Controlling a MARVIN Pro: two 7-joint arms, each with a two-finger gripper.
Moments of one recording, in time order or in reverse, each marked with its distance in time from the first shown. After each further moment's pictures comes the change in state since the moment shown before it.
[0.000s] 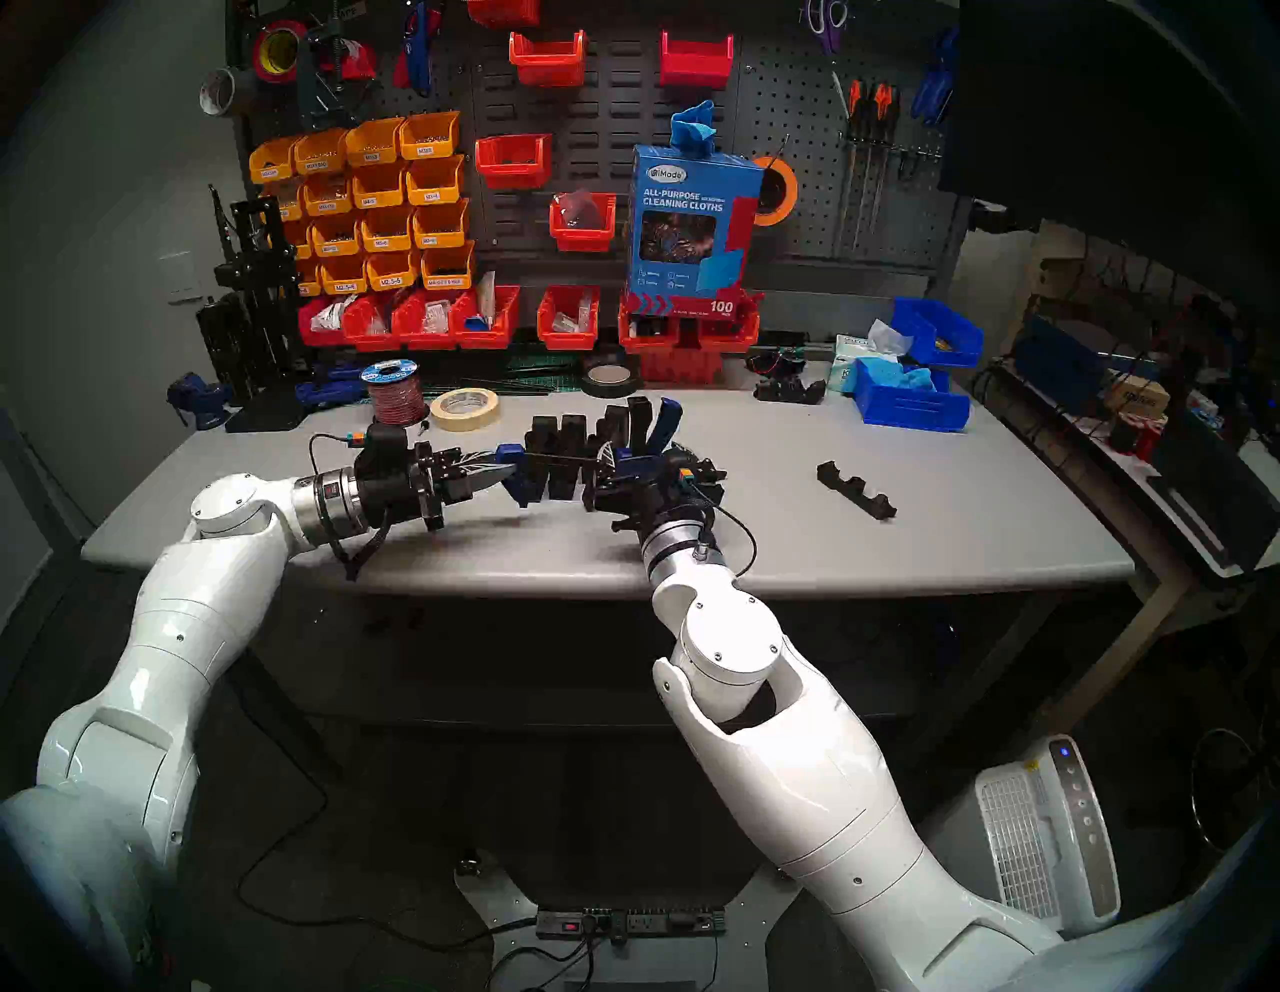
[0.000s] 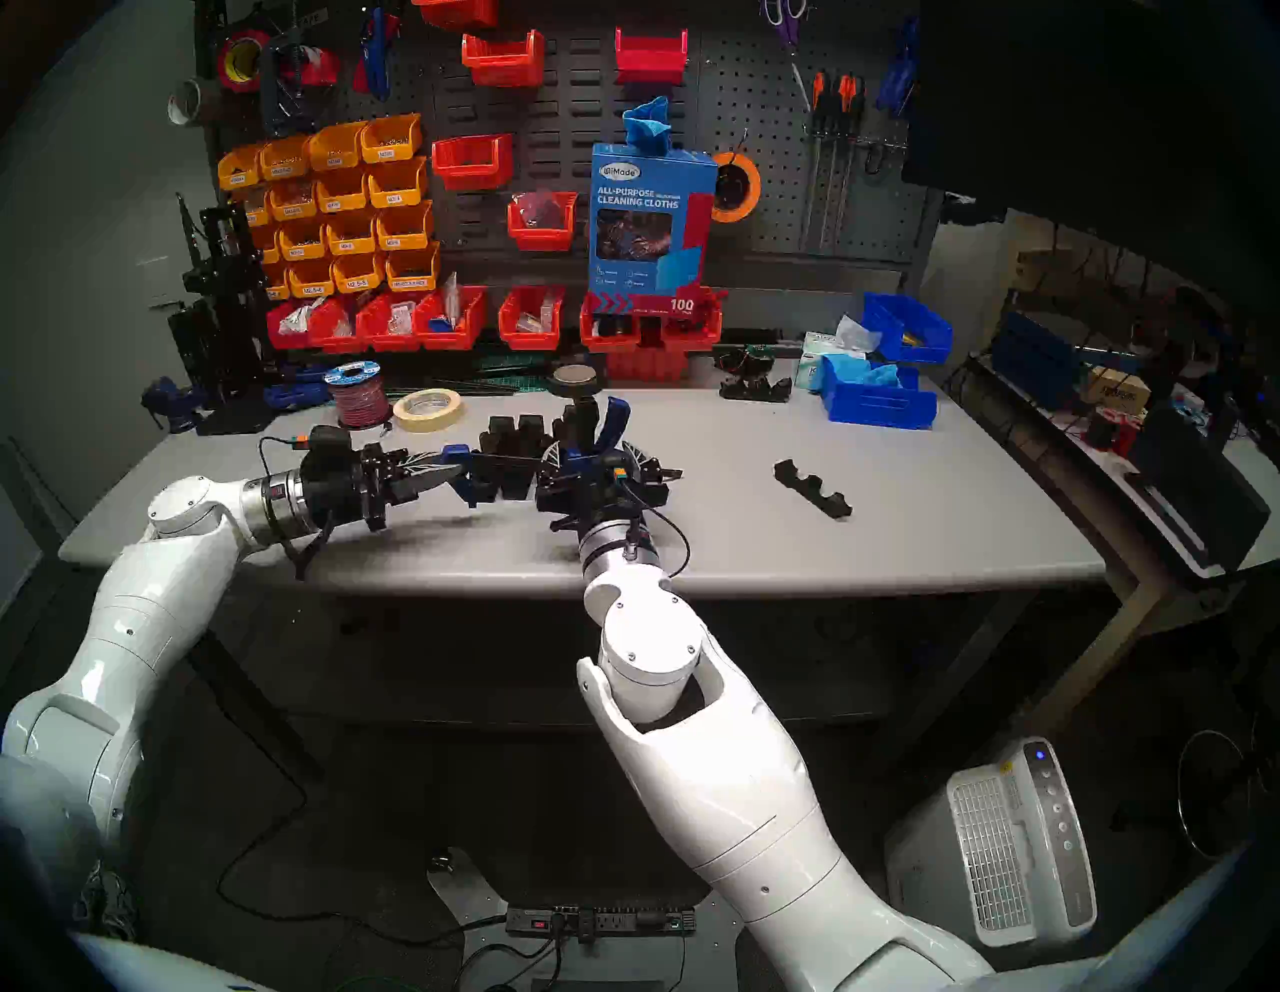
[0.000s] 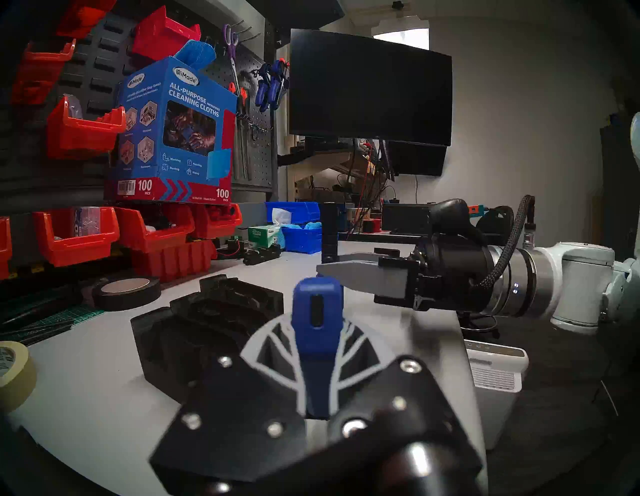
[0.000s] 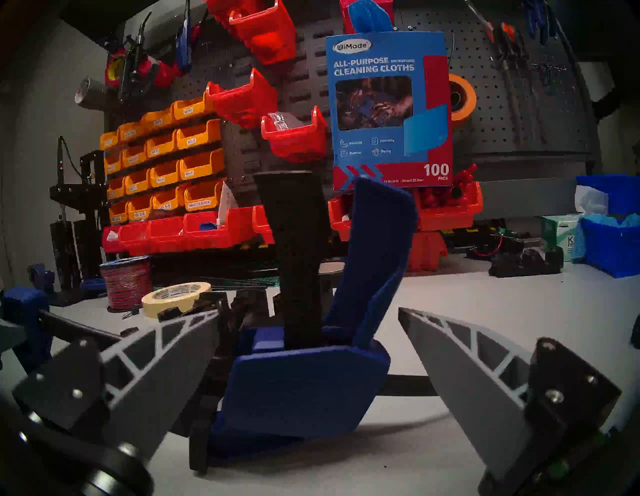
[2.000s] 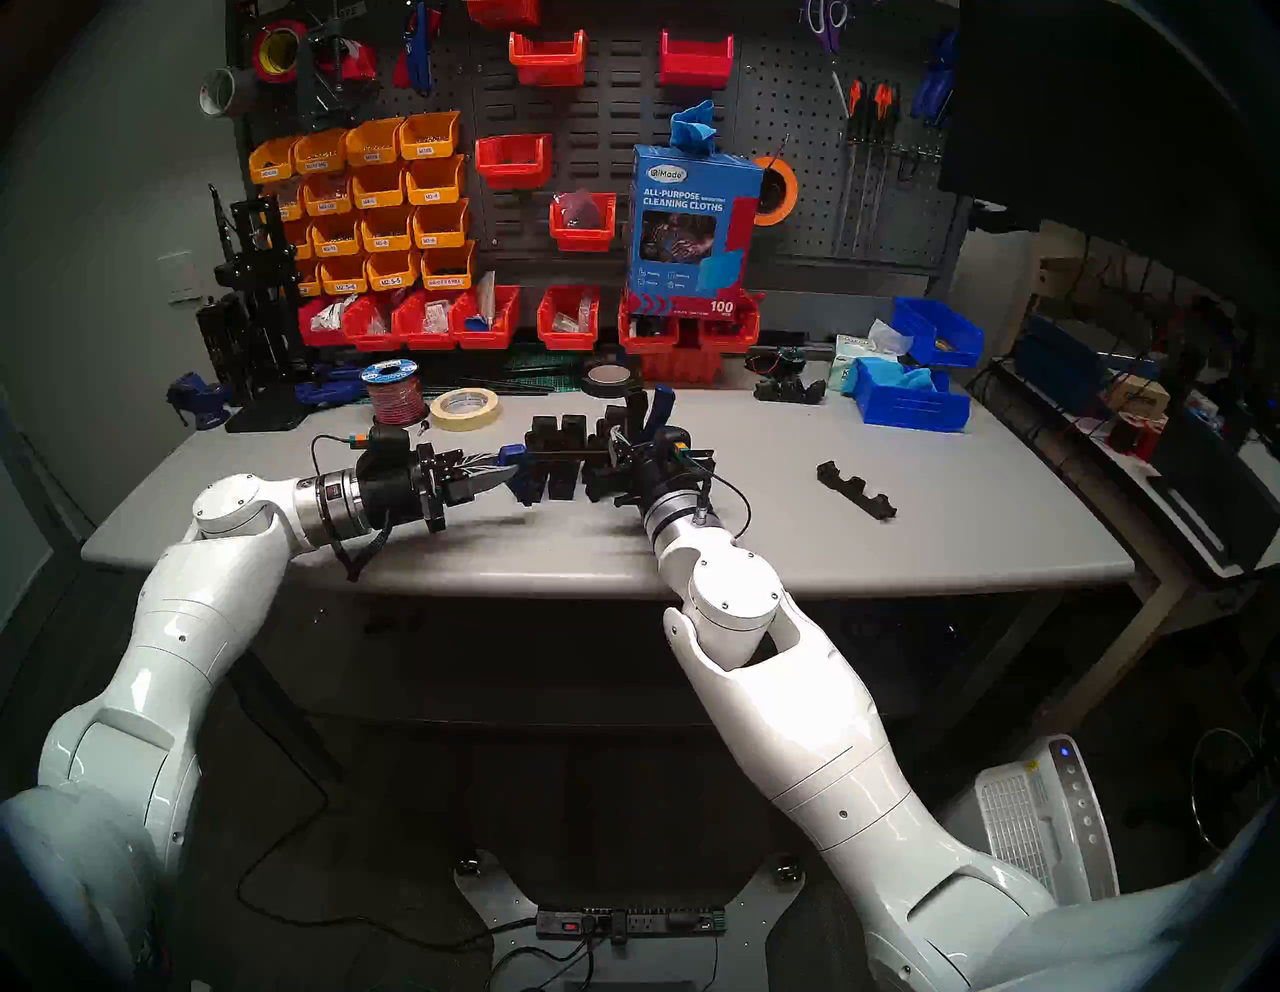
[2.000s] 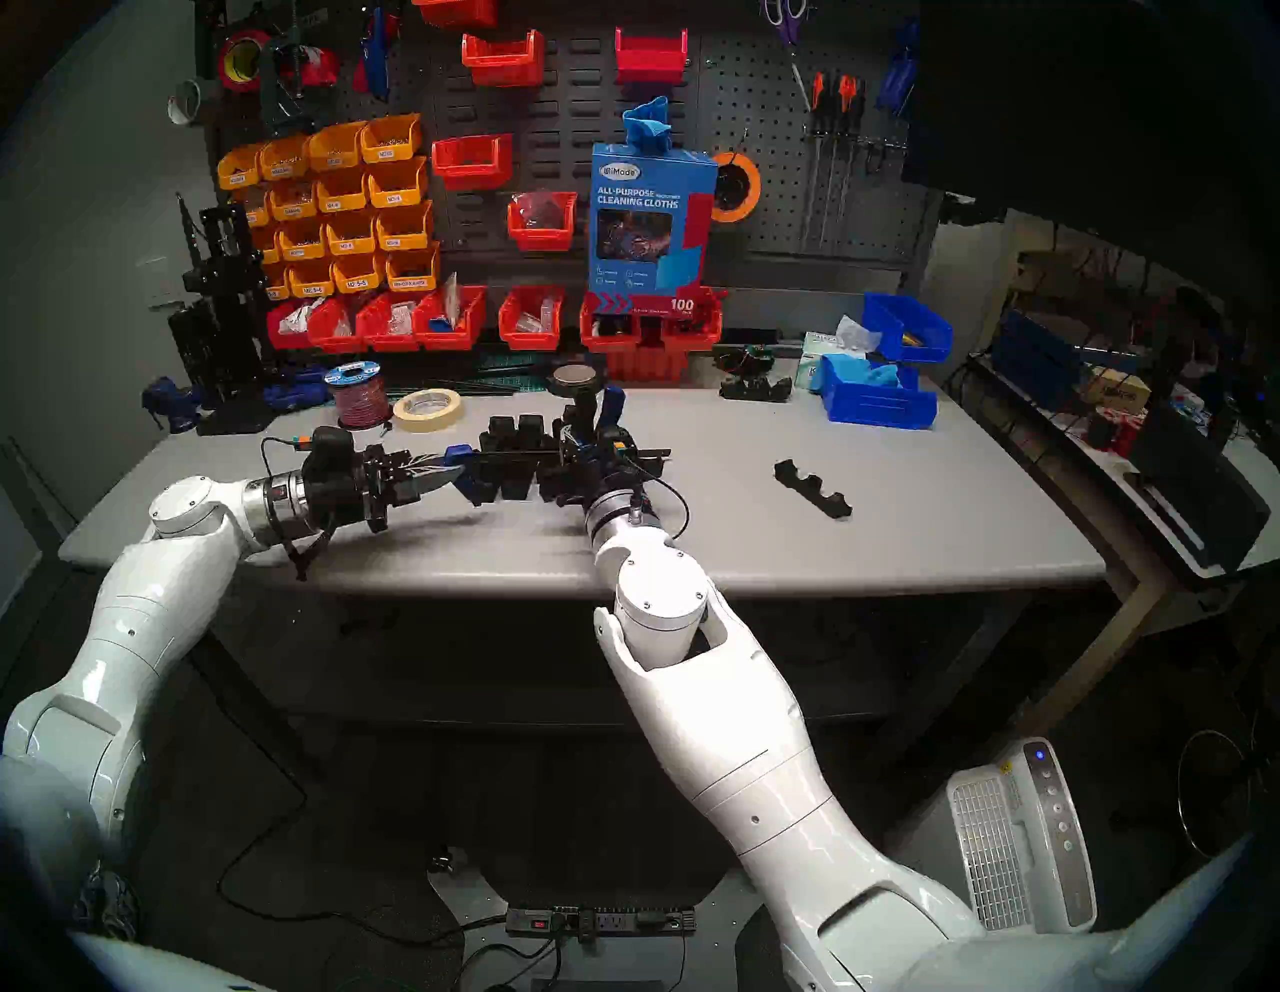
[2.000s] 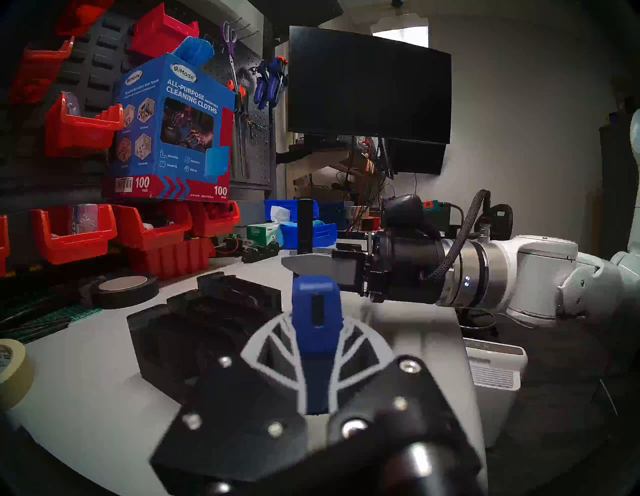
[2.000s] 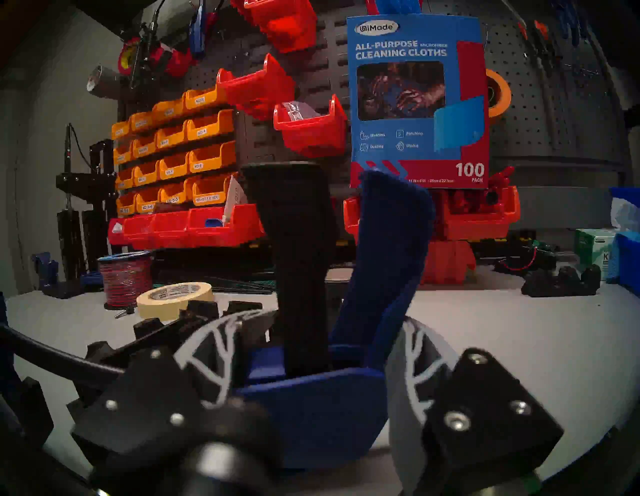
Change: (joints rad) left arm 0.001 -0.004 -0.003 -0.001 0.011 0.003 -0.003; right arm 0.127 -0.028 0.058 0.158 0.004 -0.007 0.141
